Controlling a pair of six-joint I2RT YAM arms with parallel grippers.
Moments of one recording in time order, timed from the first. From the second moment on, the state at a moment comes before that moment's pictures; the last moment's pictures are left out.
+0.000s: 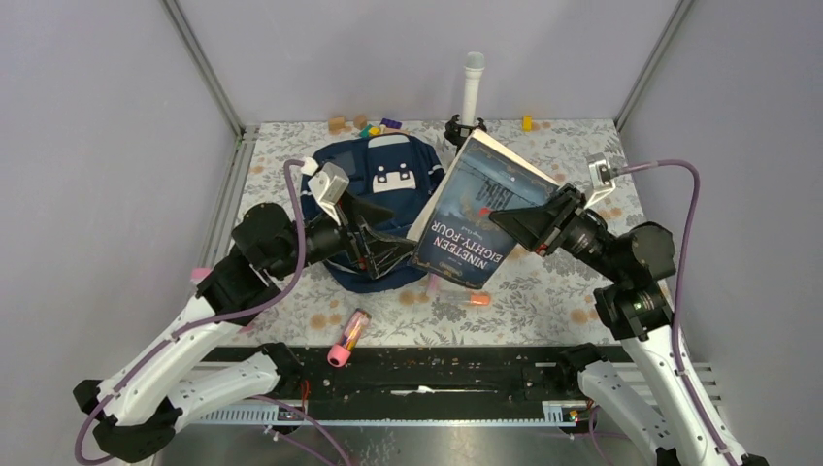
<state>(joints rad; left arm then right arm) -0.81 0.83 1.07 -0.20 0.32 -0.38 0.35 0.67 0.86 0.19 -0.68 0.90</state>
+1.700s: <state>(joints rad) -0.83 1.39 0.95 -0.64 -0.20 0.11 0.35 0.56 0.64 -0.34 -0.28 0.74</state>
